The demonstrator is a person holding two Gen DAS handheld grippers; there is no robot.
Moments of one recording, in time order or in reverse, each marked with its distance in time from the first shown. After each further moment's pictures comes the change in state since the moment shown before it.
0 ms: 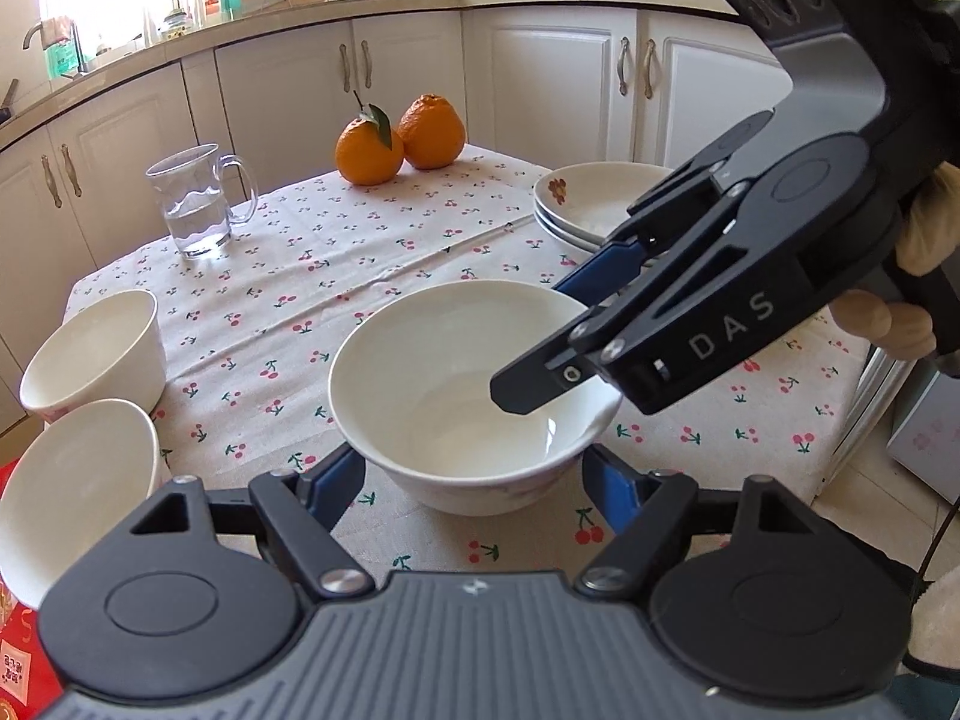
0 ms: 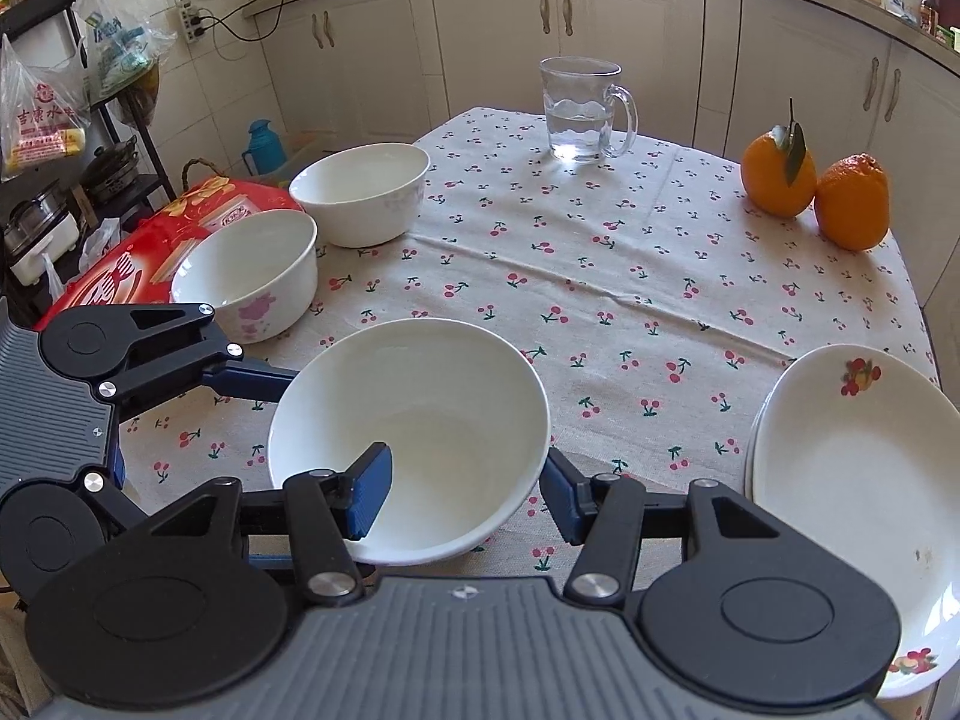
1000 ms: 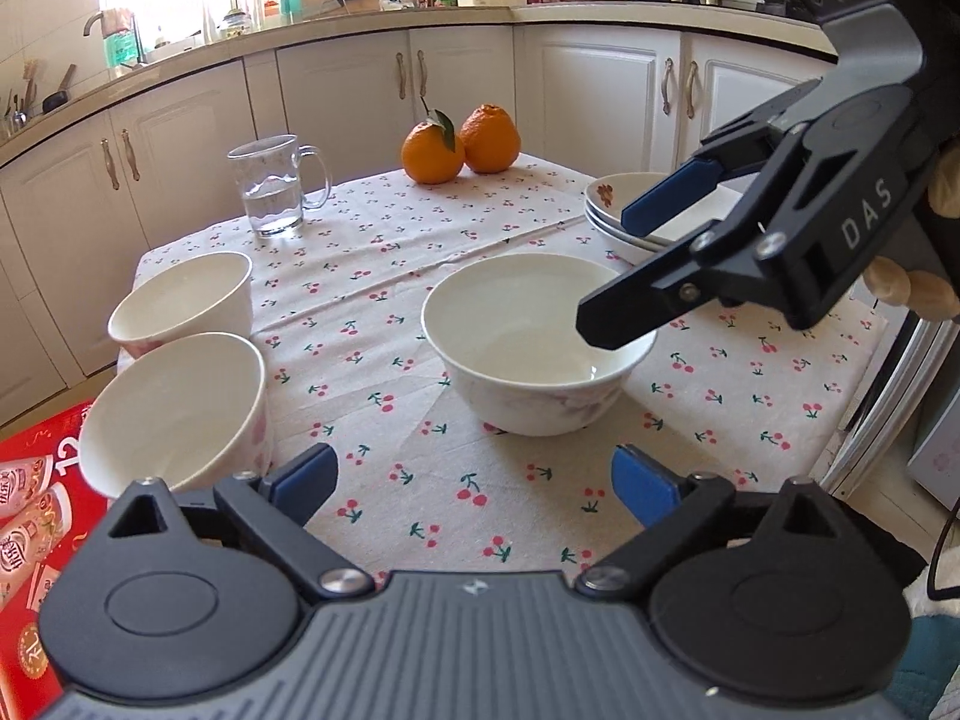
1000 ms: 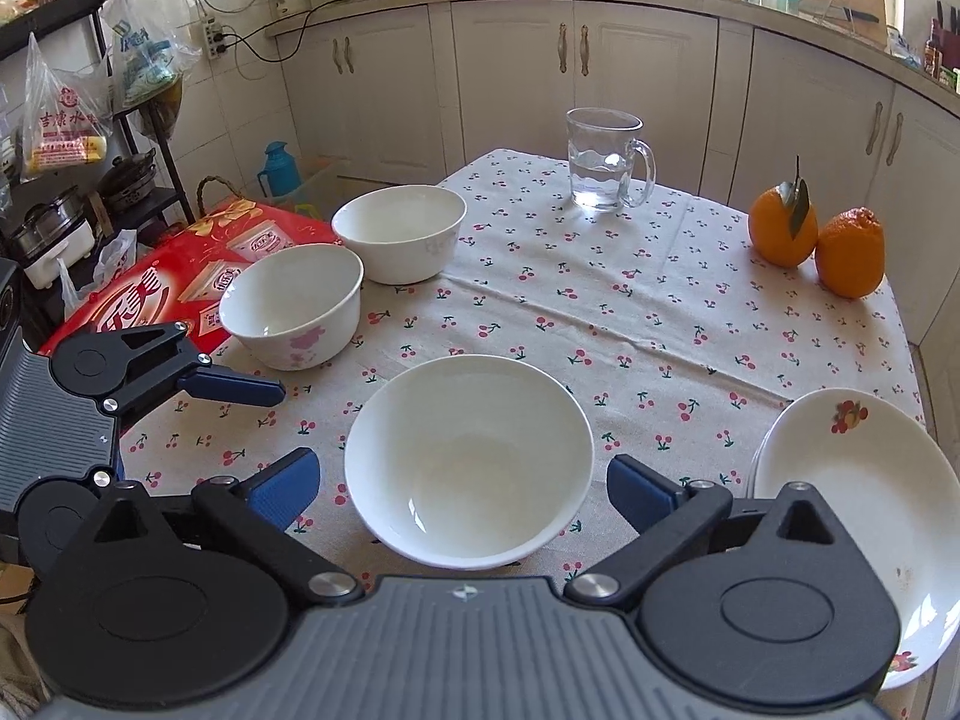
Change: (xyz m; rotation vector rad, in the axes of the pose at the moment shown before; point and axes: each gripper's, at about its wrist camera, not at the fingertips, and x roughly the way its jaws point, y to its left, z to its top) left arm -0.046 0.015 -0.029 -0.066 -0.034 0.084; right arm -0.029 0.028 0.003 -0.054 -0.064 -0.004
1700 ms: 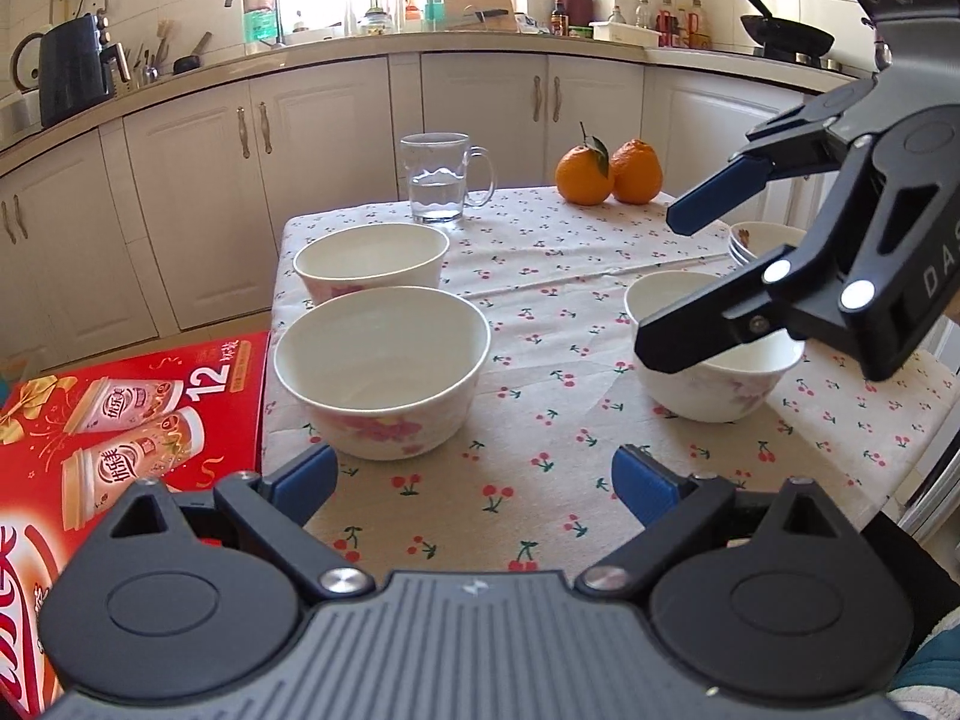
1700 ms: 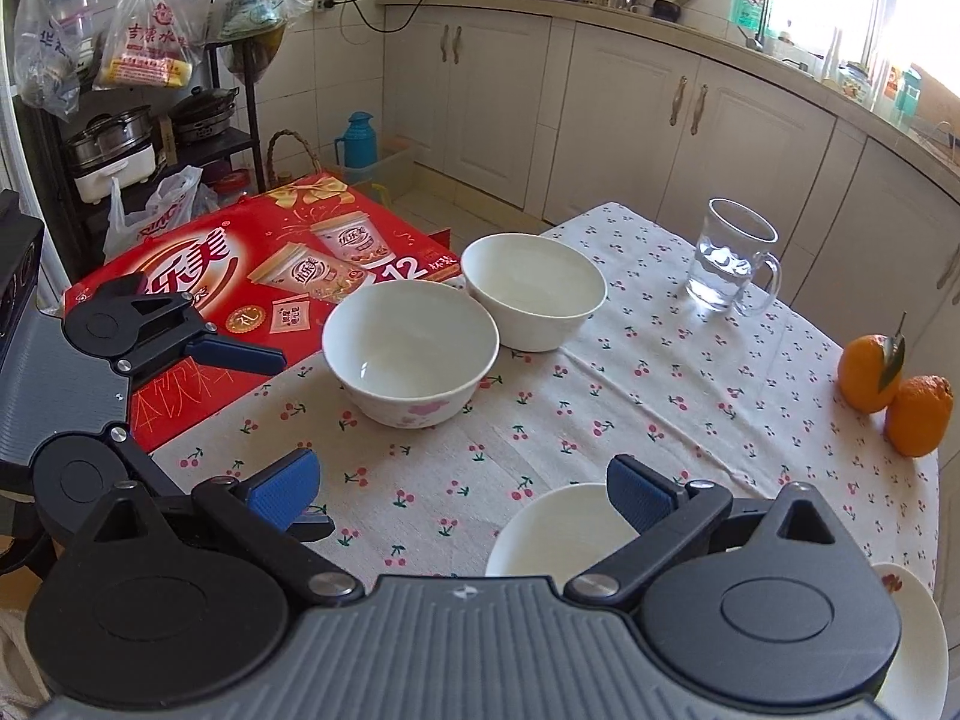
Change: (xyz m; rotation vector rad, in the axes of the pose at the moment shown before) left arm -0.029 0.061 -0.029 -0.167 -0.049 0.174; right arm 0.026 0.077 0.049 -0.246 0.009 0.041
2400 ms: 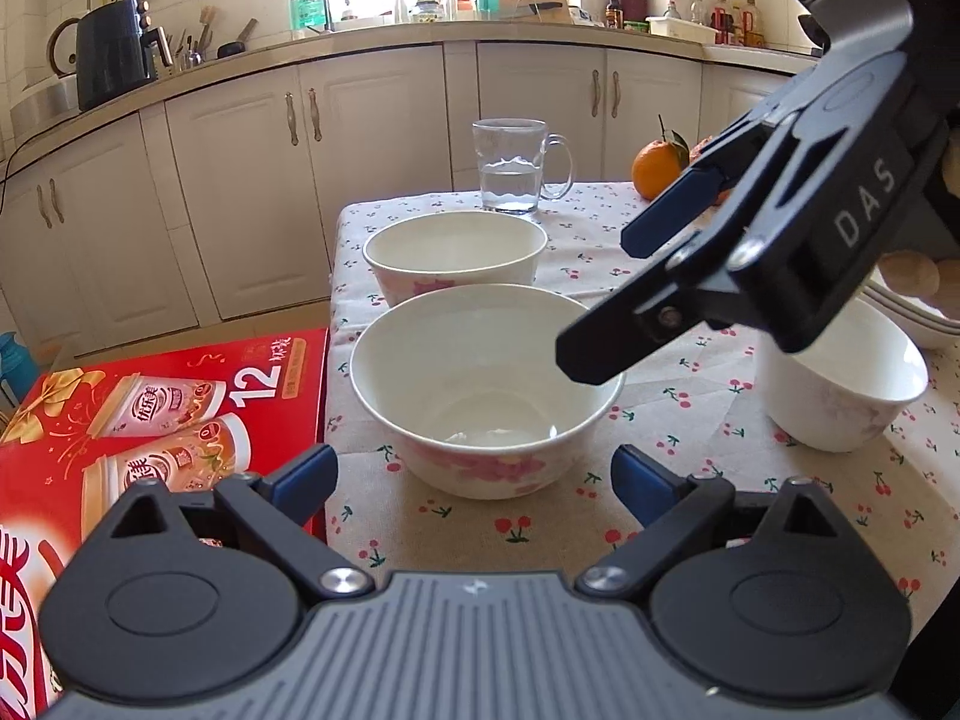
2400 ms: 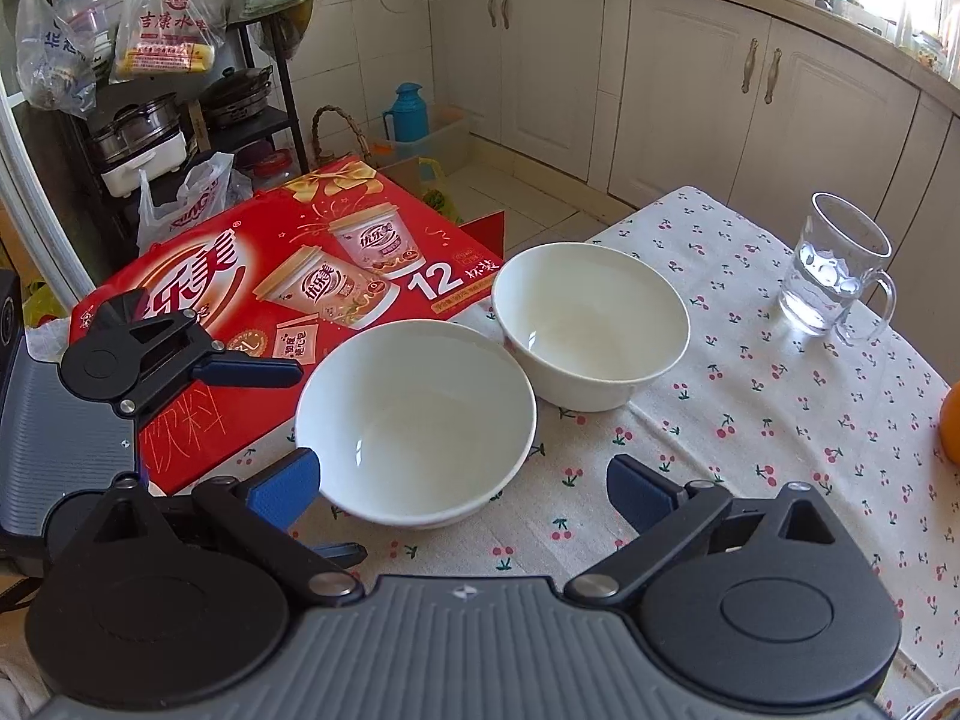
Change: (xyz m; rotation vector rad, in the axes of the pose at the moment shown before) left arm 0.039 0.030 0.007 -0.032 0.008 0.083; right arm 0.085 -0.021 0.054 0.002 0.074 0.149
